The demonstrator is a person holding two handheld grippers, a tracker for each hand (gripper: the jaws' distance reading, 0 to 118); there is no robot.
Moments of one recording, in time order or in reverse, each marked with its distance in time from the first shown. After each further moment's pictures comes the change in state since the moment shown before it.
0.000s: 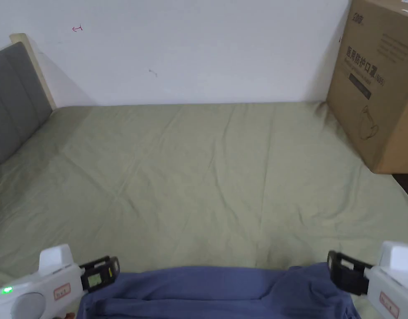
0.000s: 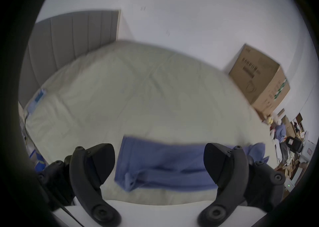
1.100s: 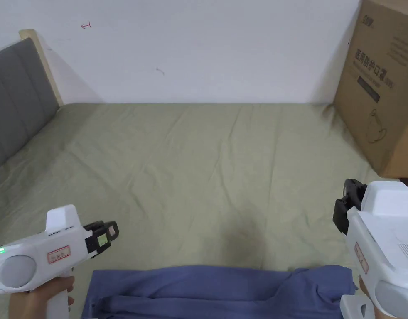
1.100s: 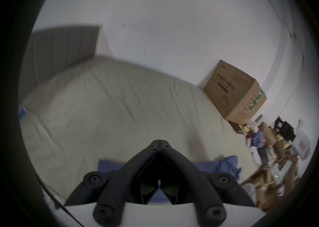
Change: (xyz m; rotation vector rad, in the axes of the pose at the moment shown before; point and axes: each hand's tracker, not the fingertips) left arm -0.019 0.044 -0.008 -0.036 -0.250 0.076; right arm -0.081 0.063 0.025 0.331 -0.038 0.179
